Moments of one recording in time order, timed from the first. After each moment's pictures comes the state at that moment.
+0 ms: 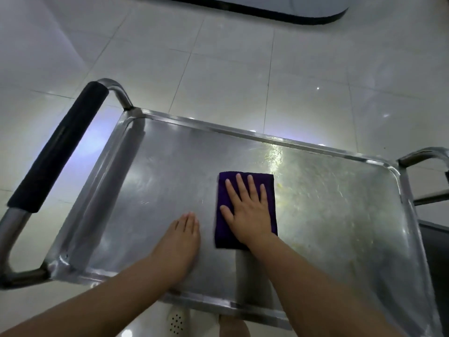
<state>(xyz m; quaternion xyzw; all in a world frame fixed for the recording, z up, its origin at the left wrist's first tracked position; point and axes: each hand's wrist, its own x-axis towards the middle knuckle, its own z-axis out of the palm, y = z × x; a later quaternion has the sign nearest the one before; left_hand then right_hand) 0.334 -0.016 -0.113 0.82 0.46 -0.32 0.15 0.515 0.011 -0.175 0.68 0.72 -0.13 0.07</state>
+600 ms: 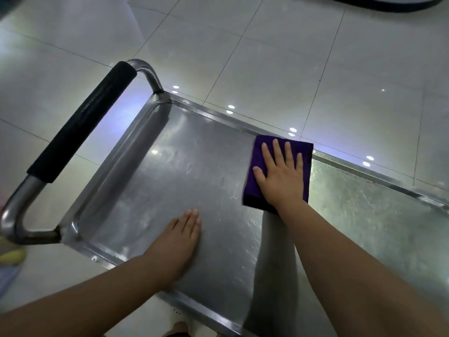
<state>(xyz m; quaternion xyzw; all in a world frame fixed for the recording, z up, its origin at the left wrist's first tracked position) 0.341 -0.015 -0.128 0.76 0.51 -0.33 0.22 0.576 0.127 -0.181 0.66 0.74 -0.10 0.05</state>
